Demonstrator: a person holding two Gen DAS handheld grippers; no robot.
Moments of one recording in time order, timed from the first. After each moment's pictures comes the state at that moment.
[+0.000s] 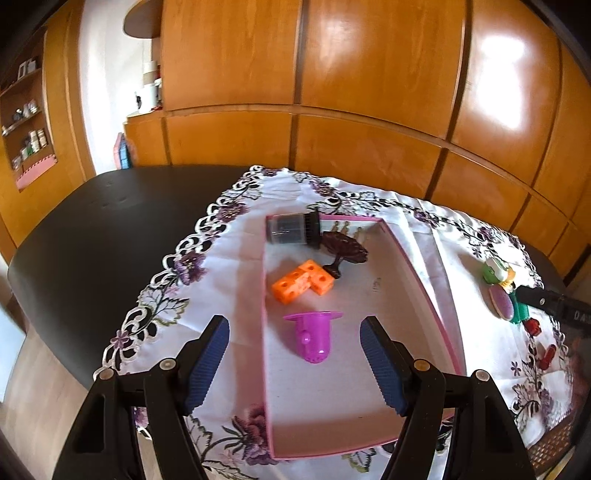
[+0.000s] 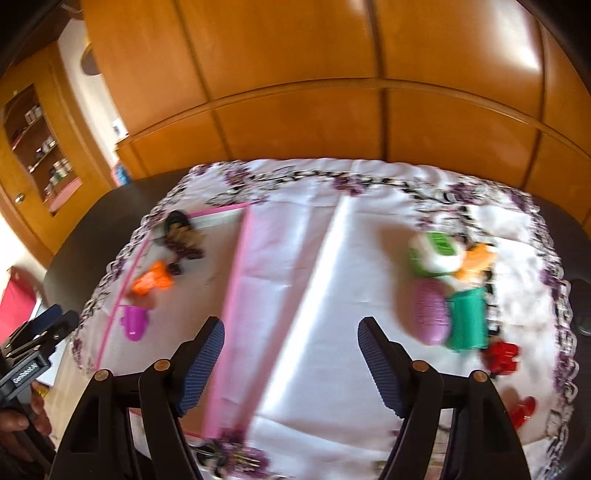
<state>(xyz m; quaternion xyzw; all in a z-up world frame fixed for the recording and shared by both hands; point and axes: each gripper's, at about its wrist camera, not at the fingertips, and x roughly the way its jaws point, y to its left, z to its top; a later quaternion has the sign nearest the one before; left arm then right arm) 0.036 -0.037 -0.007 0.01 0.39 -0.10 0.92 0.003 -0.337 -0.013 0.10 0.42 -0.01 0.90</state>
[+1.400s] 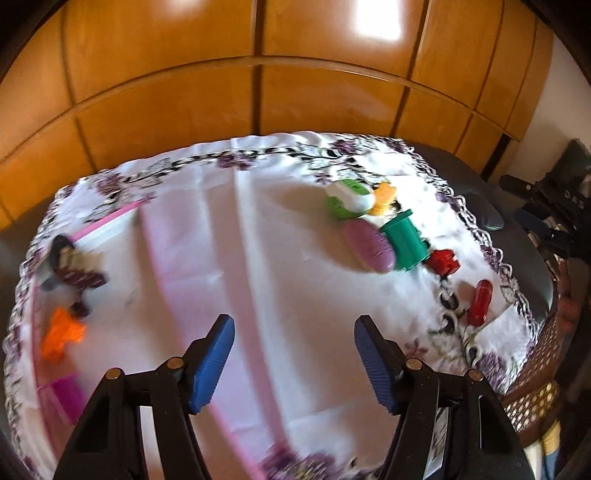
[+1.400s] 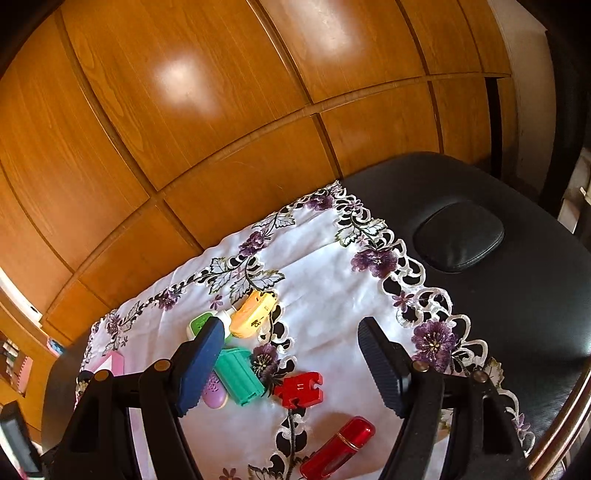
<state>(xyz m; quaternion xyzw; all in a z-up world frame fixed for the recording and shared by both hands) 0.046 -0.268 -0.043 0.12 0.45 -0.32 0.82 -0.091 -0.536 -0.011 0.29 0.28 -0.23 0.89</state>
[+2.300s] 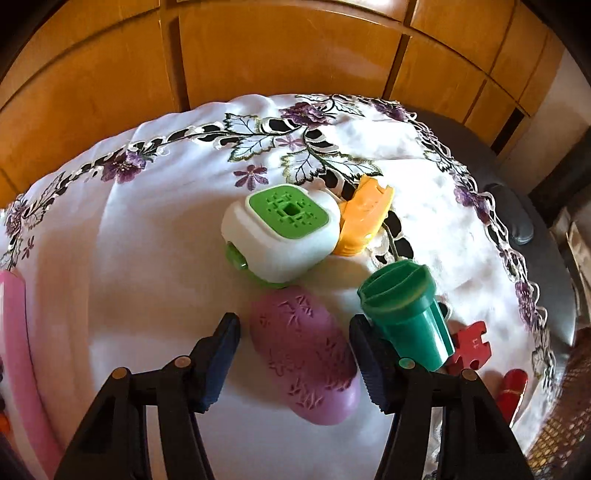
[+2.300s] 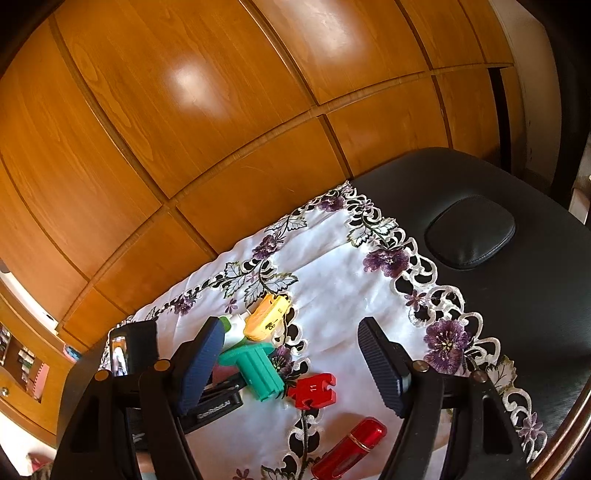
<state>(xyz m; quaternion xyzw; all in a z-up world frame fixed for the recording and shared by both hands) 0.113 -0.410 -0.111 0.15 0.50 -0.33 0.78 -0.094 -0.538 -0.009 0.32 0.26 -0.20 0.89</state>
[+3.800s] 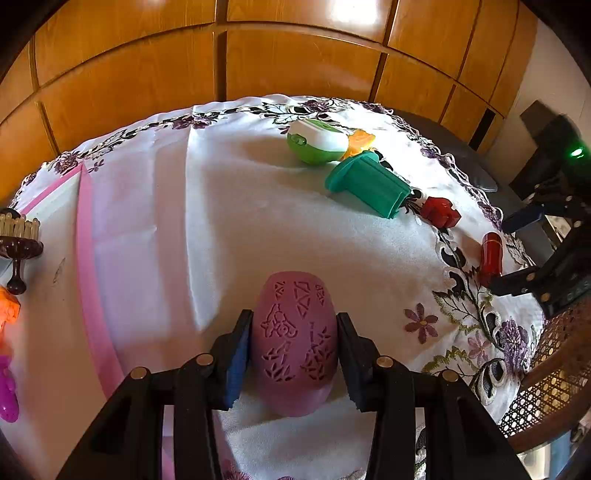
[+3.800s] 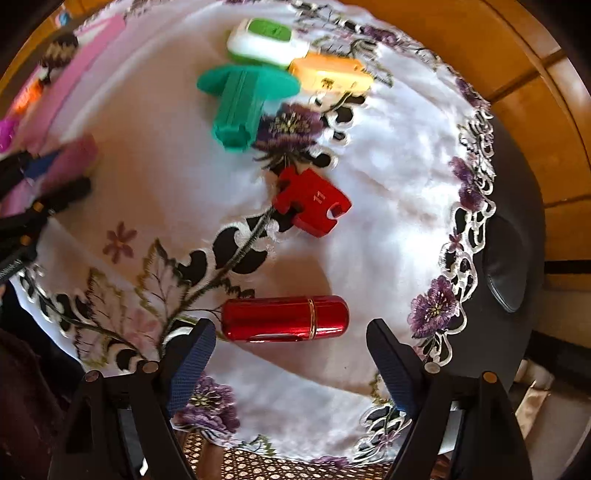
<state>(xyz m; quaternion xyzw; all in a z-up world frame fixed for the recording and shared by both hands) 0.025 -0.283 -0.106 0.13 0.46 -0.35 0.80 -0.034 -0.474 -0.100 -0.08 0.70 -0.04 0.71</state>
